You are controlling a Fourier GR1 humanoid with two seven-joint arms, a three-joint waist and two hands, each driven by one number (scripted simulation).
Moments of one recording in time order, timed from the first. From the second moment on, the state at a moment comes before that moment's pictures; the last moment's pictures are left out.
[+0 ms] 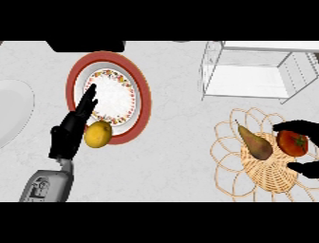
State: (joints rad) left arm -0.17 0.08 -0.04 -1.44 -0.14 0.00 0.02; right arm -0.12 -0.48 -0.15 -1.31 0.82 0.39 -0.56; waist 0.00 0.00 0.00
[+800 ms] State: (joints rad) left arm -0.18 0.08 -0.03 -1.45 -0.15 -0.01 0.04; right arm -0.11 -0.33 -0.12 -1.41 0.90 0.30 -0.41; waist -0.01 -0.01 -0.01
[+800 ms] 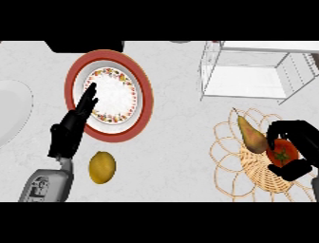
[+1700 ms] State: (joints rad) left arm -0.19 0.08 -0.02 -1.44 -0.14 -0.02 0.05; right arm -0.27 -0.01 0.44 -1.87 0.91 -0.08 0.76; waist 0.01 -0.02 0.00
